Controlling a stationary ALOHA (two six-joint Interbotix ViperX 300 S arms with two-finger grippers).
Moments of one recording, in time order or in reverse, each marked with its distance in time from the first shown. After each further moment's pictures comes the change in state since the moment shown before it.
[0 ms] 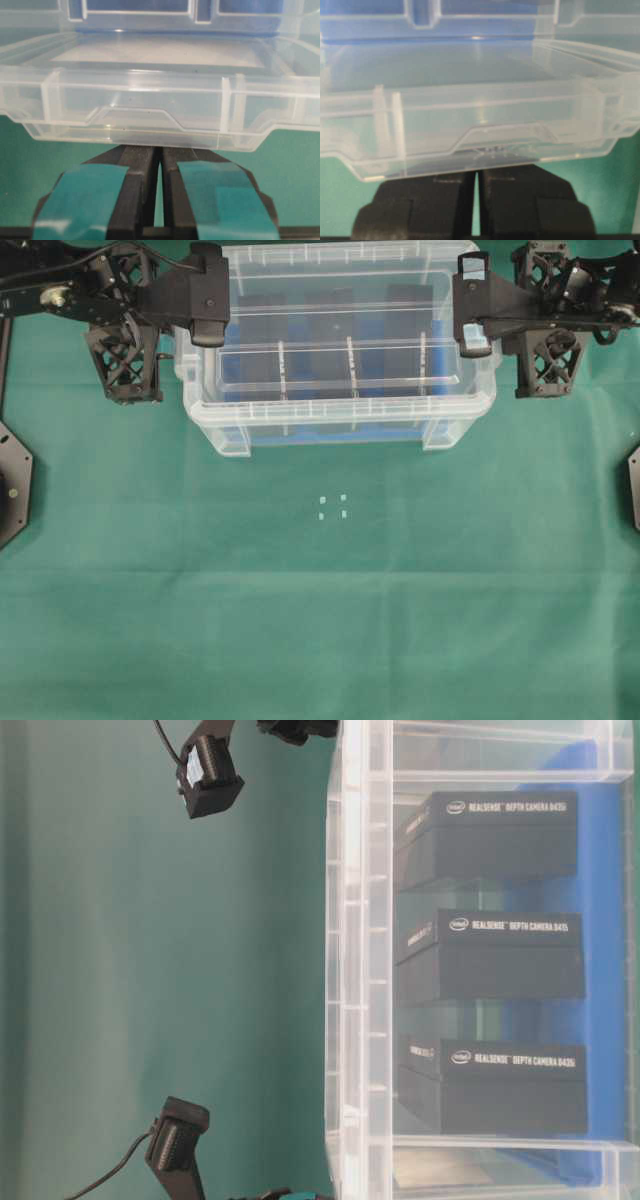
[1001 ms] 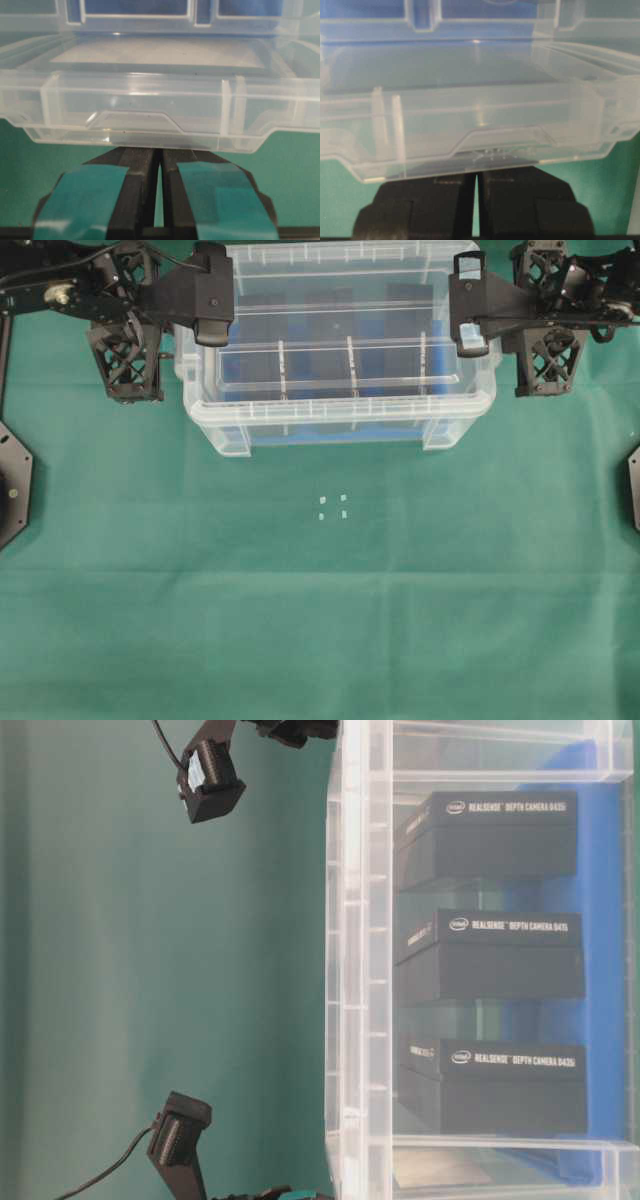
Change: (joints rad) left arm -0.008 0.012 -0.018 0.002 0.015 -0.002; right arm 0.005 0.002 -0.018 -0.002 0.006 -0.002
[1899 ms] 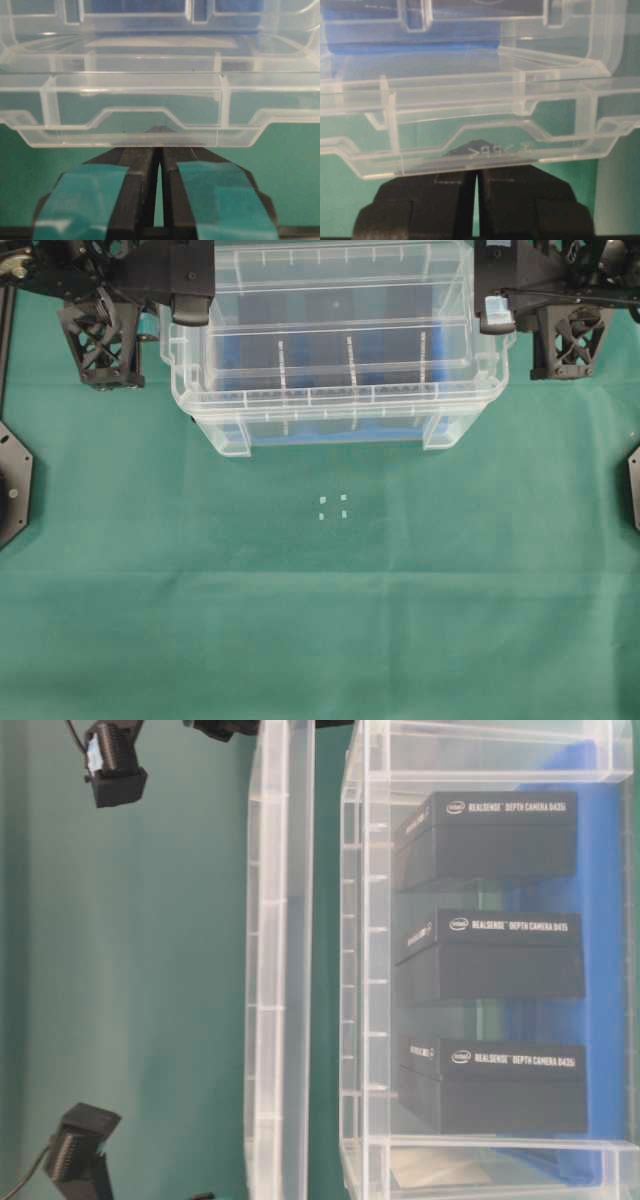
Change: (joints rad) left arm -0.021 -0.097 -0.117 0.000 0.186 -0.008; right arm 0.012 -0.117 -0.091 -0.003 0.127 0.002
